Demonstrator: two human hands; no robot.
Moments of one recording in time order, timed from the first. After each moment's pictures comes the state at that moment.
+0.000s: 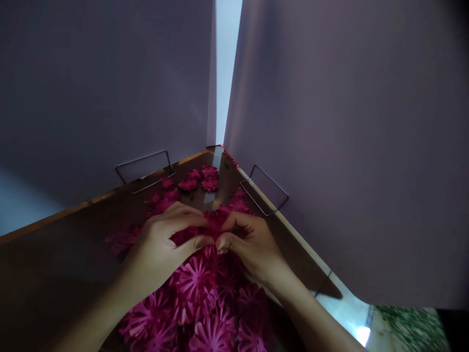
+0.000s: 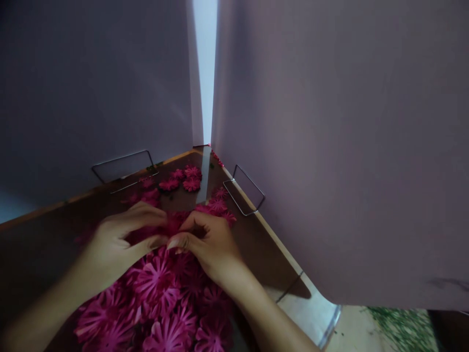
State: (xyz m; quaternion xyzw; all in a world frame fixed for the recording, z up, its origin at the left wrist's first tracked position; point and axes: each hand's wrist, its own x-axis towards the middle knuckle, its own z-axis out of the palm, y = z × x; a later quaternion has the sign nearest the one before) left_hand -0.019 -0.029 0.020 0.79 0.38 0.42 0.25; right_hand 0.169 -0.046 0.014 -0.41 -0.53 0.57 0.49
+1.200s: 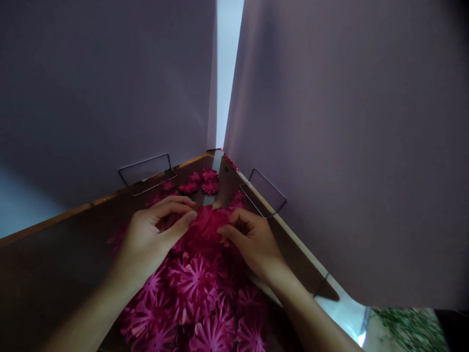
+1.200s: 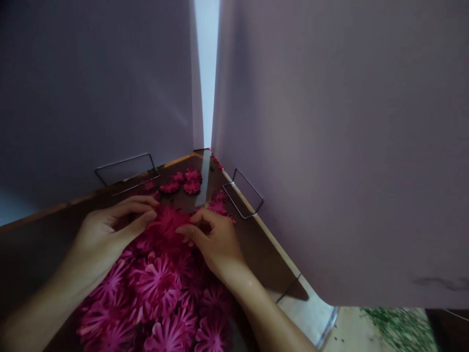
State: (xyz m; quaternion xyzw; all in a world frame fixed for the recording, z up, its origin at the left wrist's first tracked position) left_hand -0.022 -0.023 0.019 0.65 0.45 0.52 0.33; right_hand 0.172 -0.040 0.016 -0.46 -0.54 0.50 0.49
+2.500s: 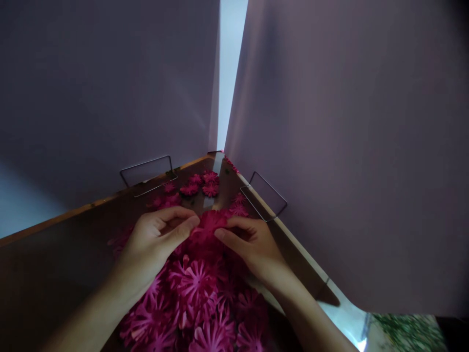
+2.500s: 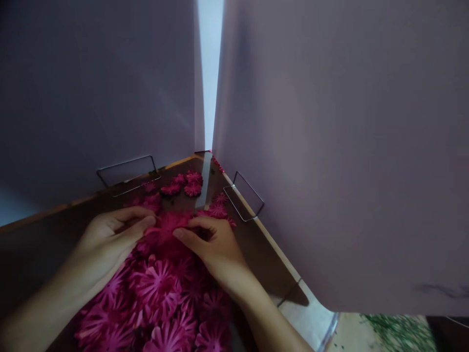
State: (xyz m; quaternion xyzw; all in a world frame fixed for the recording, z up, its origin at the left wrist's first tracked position) left_hand -0.021 -0.032 0.016 0.49 0.44 0.51 0.56; right_hand 0.173 -0.046 0.021 -0.47 -0.55 0.52 0.45
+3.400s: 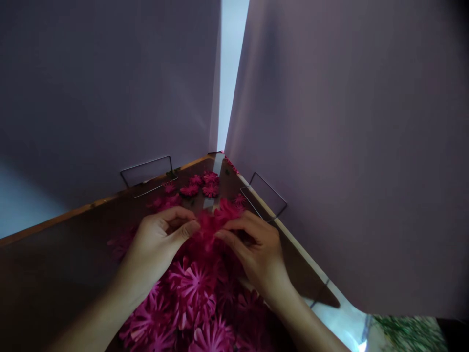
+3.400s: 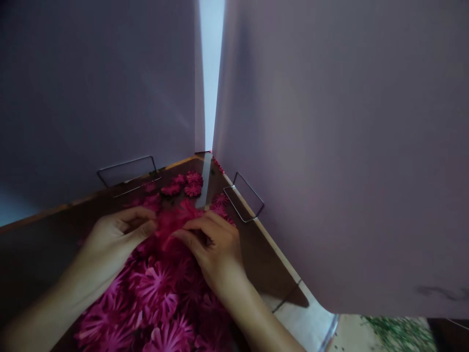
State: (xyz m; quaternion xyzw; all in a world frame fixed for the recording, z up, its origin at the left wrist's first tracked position) left_hand -0.017 -0.028 0.014 0.51 0.46 0.51 0.52; right_hand 0.171 -0.049 0.022 -0.43 -0.69 0.21 0.54
